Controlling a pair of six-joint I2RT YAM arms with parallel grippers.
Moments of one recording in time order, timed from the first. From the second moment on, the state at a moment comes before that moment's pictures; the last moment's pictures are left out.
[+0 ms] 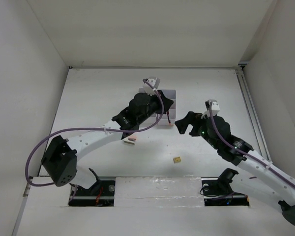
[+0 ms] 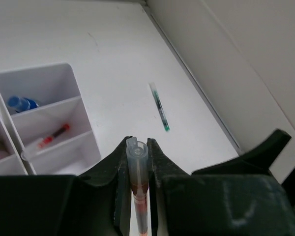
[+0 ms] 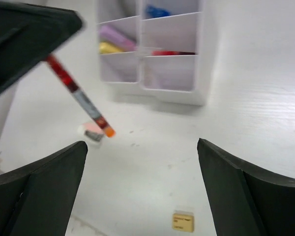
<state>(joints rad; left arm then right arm) -0.85 1.41 1.03 0.21 -0.05 -0.57 0.76 0.78 0.69 -0.21 0.21 0.61</state>
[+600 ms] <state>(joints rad) -0.83 1.78 1.16 0.65 -0.47 -0.41 0.75 0.66 0.60 -0.34 0.39 0.69</state>
